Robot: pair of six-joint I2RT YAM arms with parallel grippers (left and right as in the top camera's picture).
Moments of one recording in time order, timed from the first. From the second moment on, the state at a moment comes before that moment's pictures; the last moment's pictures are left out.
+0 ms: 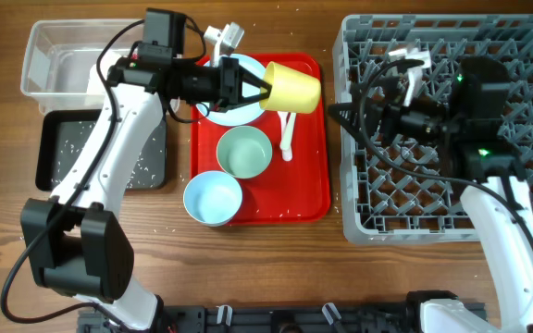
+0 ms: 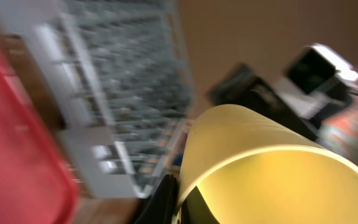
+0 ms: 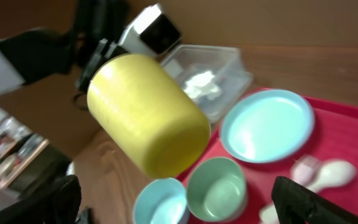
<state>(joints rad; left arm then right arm) -0.20 1.78 1.51 -0.69 1.23 -0.38 0.03 1.29 1.02 -0.23 -1.07 0.16</state>
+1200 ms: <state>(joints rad) -0.18 1.78 1.51 -0.80 0.35 -0.38 -0.01 1.10 1.20 -1.25 -0.34 0.34</state>
